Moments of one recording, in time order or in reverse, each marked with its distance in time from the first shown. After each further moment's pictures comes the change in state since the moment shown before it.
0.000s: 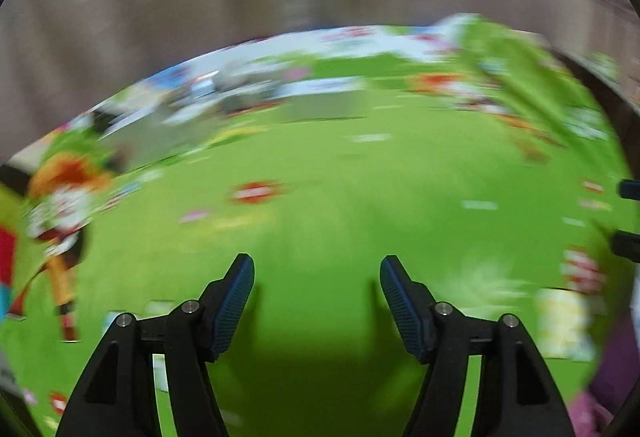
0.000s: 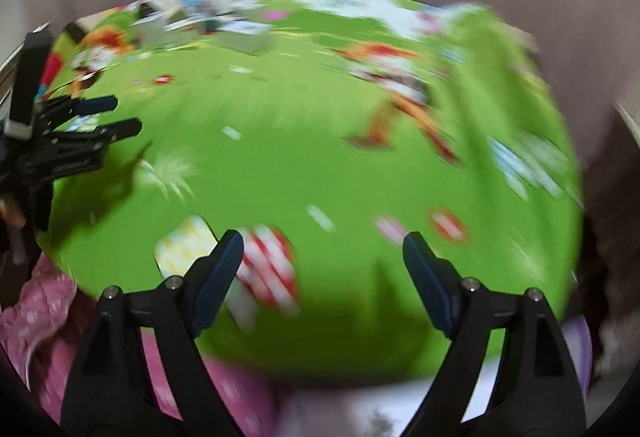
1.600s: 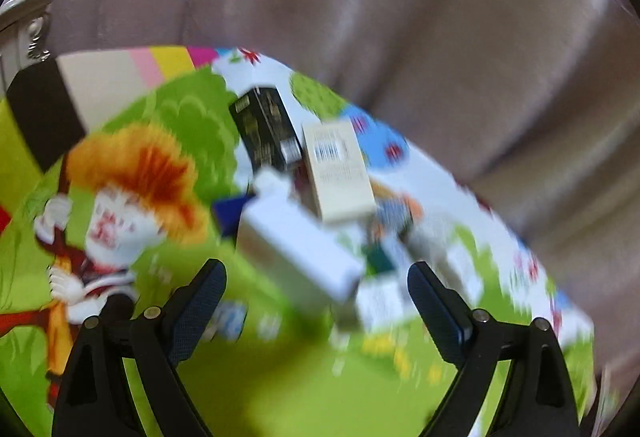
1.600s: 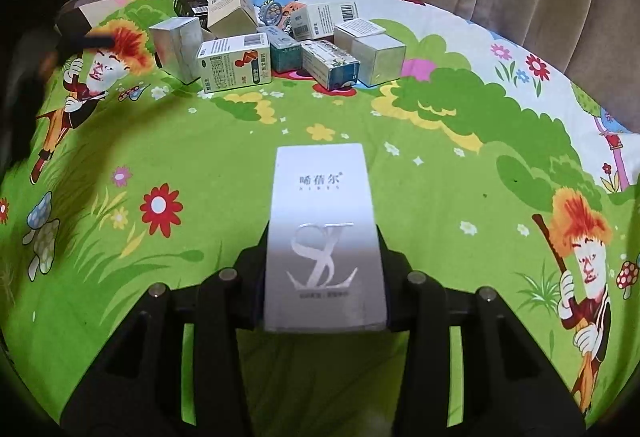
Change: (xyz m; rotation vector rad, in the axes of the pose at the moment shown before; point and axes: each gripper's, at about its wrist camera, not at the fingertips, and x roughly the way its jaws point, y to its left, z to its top) left arm 0.076 0.201 0.130 -0.886 -0.067 0.114; right arm 0.175 0.092 0.164 -0.206 -0.043 0.189
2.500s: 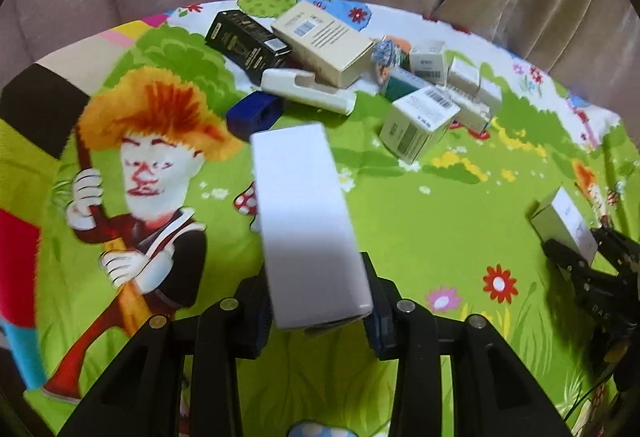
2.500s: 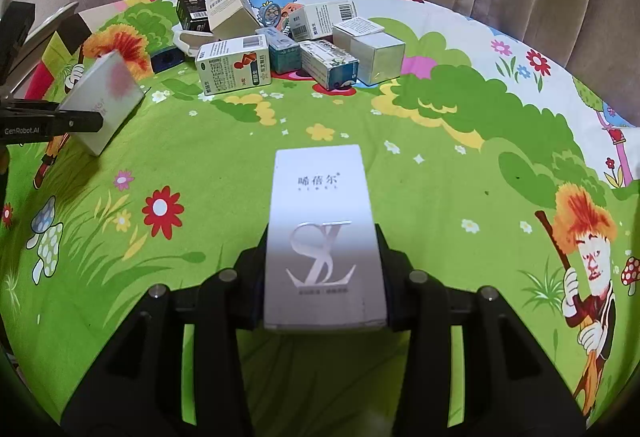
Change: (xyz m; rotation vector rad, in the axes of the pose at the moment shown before) left arm -0.024 0.057 -0.077 0.547 0.225 0.013; right arm 0.000 -0.002 0.000 0.018 0.005 0.012
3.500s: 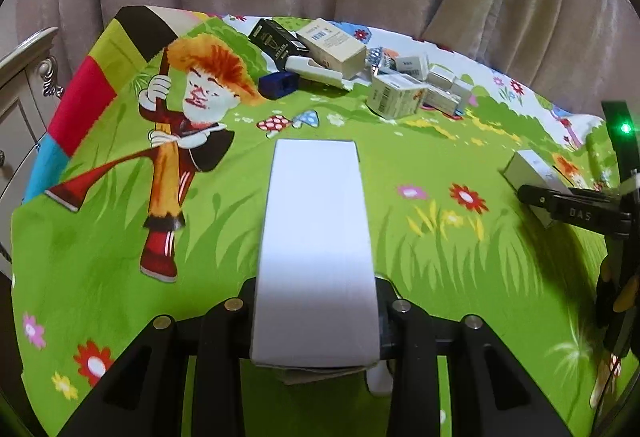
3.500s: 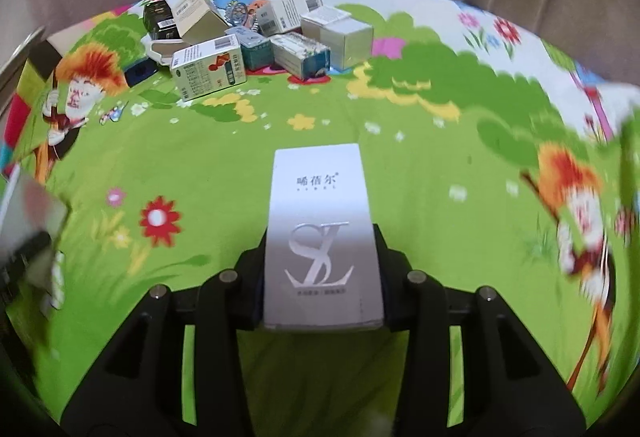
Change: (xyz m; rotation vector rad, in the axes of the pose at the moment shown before) left arm -0.048 -0.017 -0.106 -0.074 -0.172 0.047; right arm -0.006 0.012 -0.011 0.152 0.061 -0.075
